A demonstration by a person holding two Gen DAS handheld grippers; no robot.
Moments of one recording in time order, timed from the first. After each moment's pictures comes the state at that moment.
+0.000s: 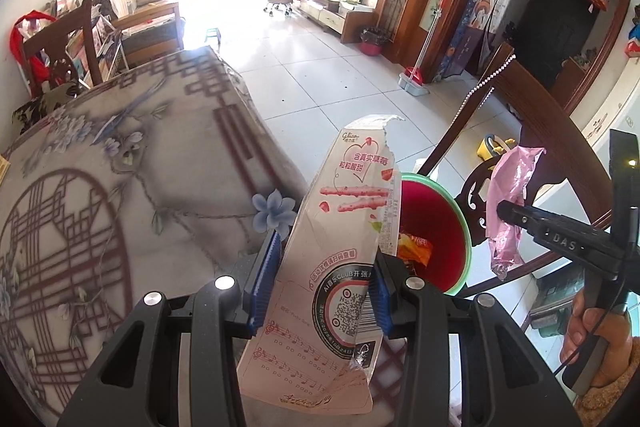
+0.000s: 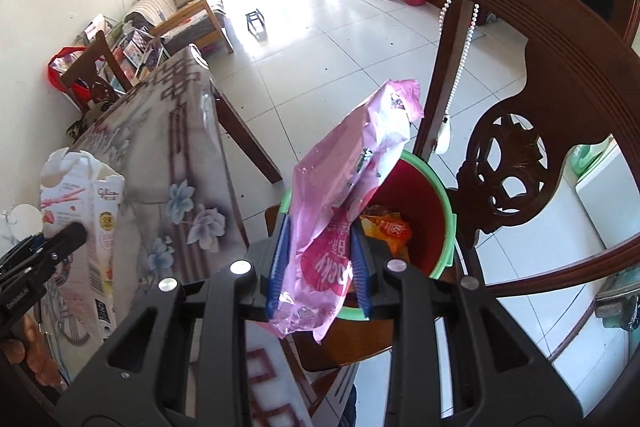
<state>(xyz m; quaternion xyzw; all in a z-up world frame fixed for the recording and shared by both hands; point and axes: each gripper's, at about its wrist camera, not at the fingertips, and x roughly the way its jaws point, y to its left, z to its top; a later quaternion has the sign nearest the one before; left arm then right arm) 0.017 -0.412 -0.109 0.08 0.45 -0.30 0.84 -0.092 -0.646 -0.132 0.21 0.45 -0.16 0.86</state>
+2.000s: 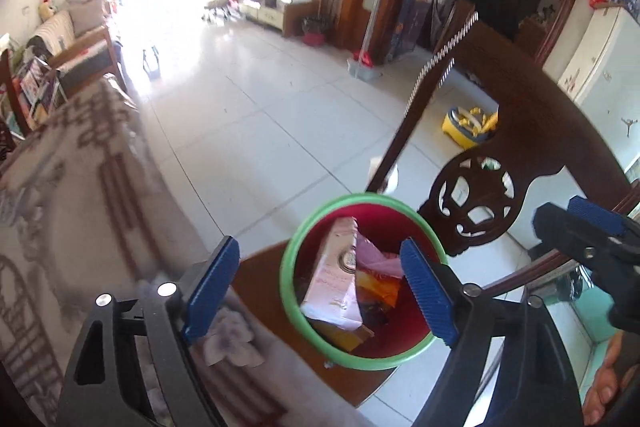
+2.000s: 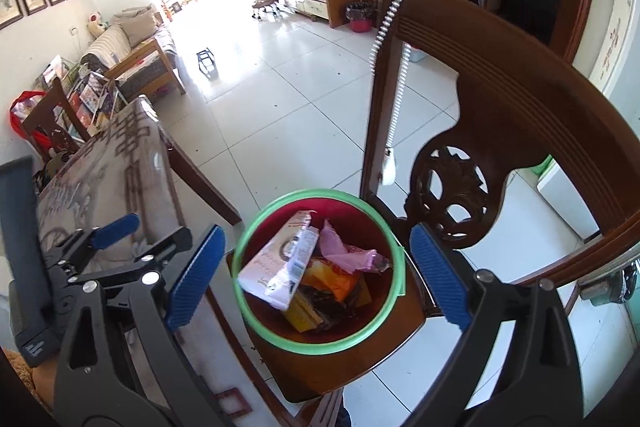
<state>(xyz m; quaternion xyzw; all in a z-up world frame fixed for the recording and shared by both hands) 0.044 -0.530 -0.138 0.11 0.43 -0.38 0.81 -0.098 -0.668 -0.095 0.21 0.39 -0.26 0.86</state>
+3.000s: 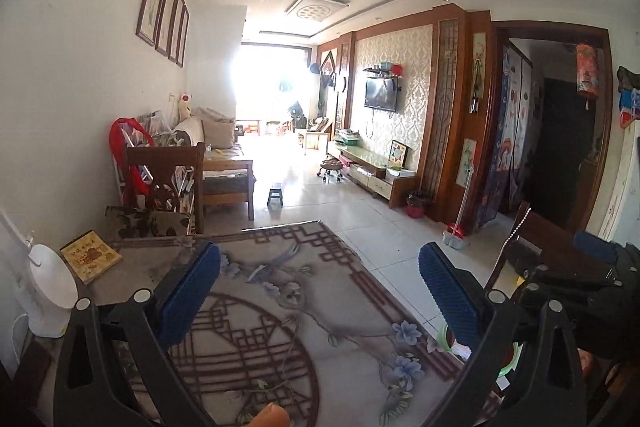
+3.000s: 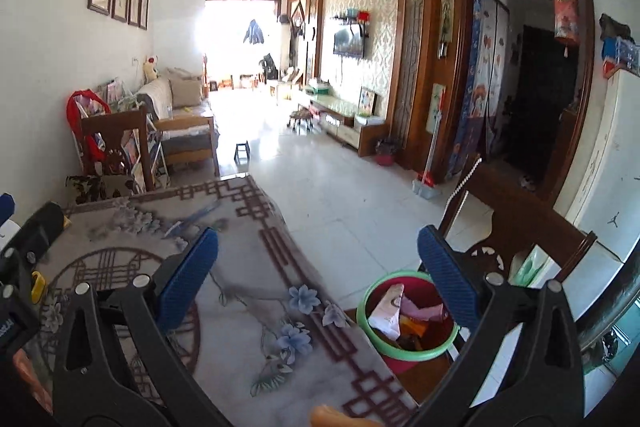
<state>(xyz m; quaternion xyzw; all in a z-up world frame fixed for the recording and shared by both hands) -0.019 -0.150 0.038 0.00 0.16 -0.24 0.96 -0.104 -0.343 0.042 0.03 0.19 -0.28 0.94</state>
